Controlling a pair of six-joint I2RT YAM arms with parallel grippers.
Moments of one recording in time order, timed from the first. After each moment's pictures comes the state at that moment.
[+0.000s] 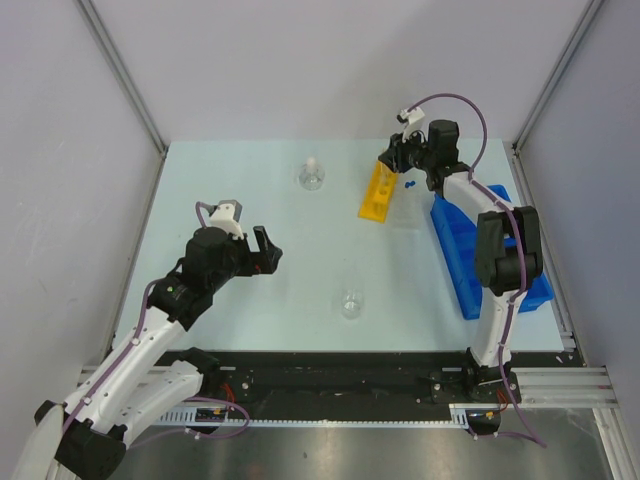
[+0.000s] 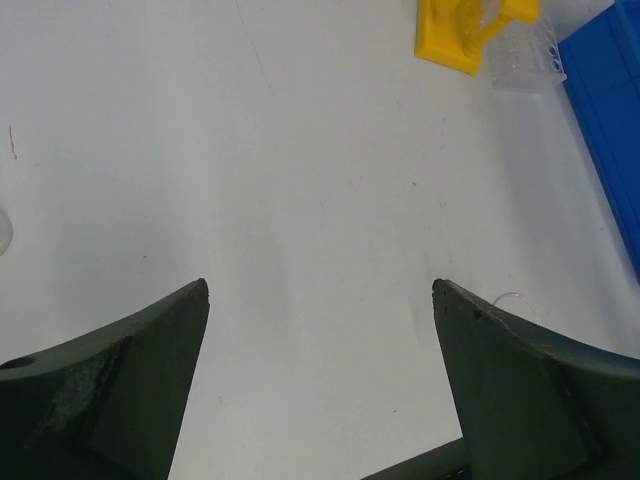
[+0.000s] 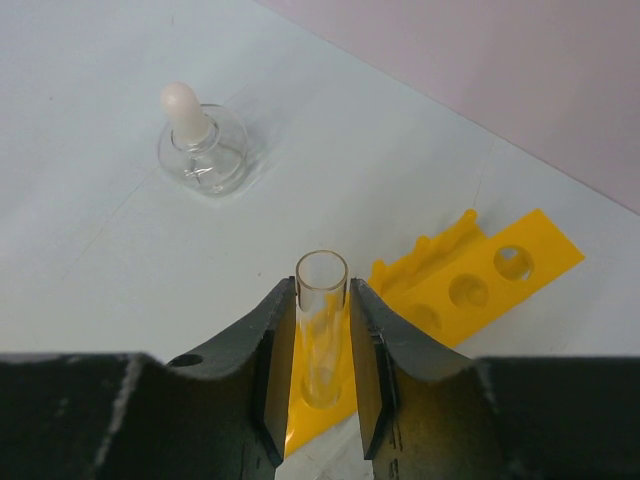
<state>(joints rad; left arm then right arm) -0.47 0.79 0.73 -0.42 -0.07 -0.43 0.18 2.01 1.56 0.14 -0.54 -0.10</state>
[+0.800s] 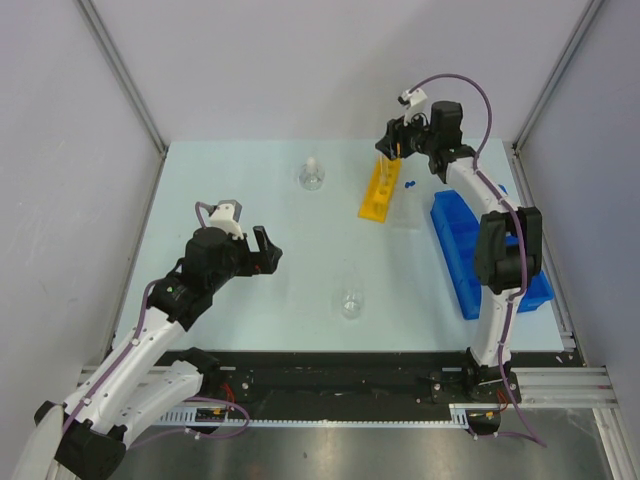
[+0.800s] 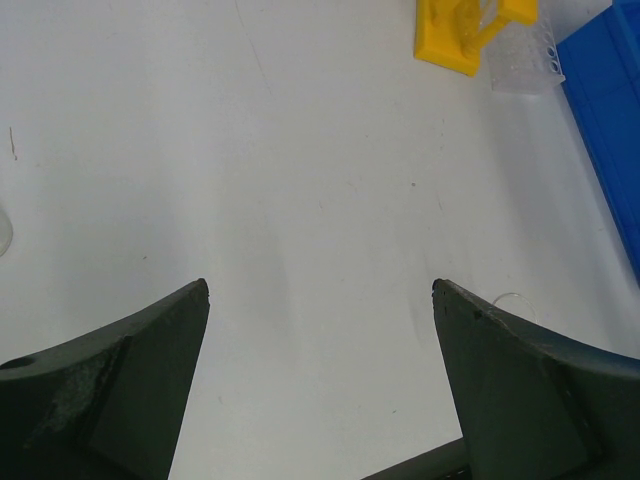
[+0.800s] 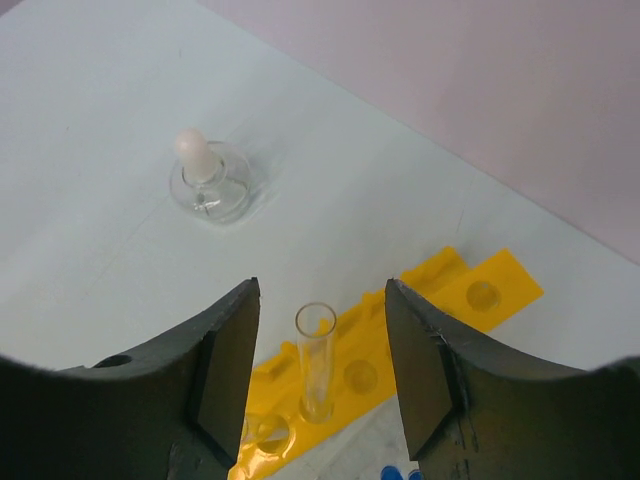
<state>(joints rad) -0.47 0.79 0.73 -0.42 -0.07 -0.43 0.17 2.02 1.71 -0.01 -0.54 -0.11</state>
